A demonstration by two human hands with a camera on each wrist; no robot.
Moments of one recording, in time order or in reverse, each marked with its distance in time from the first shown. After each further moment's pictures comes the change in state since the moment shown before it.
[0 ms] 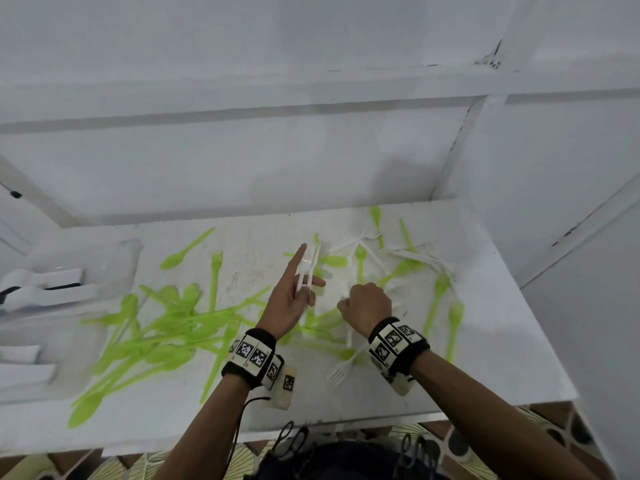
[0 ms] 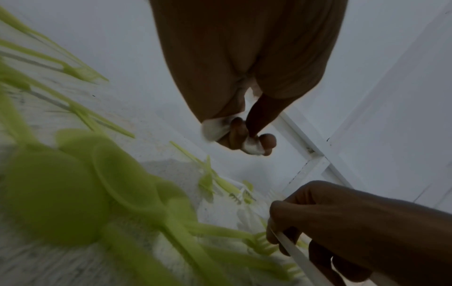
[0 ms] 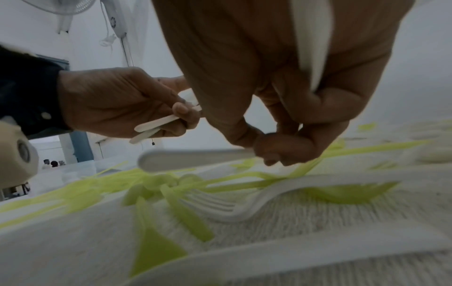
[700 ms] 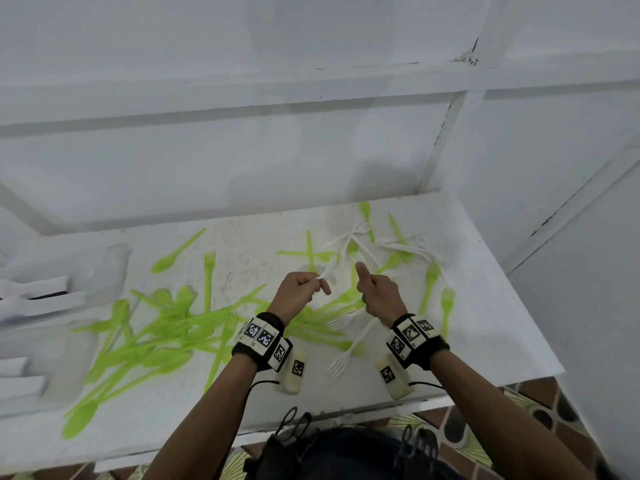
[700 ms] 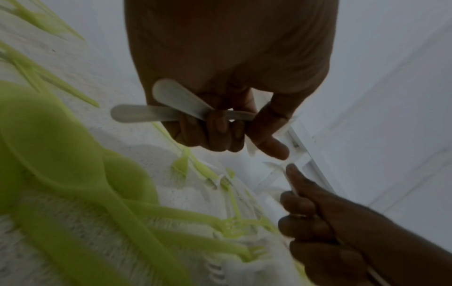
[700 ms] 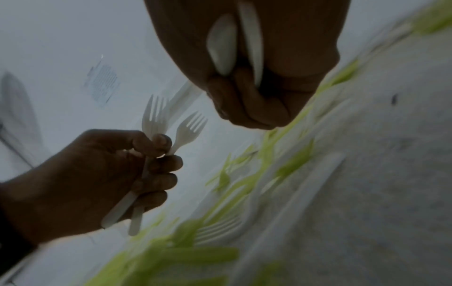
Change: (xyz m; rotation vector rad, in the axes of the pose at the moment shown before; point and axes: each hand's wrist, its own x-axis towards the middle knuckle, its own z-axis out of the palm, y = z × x) left_hand 0.017 0.008 0.014 0.056 -0.083 -0.274; right_hand -0.005 0.038 0.001 0.888 0.089 0.095
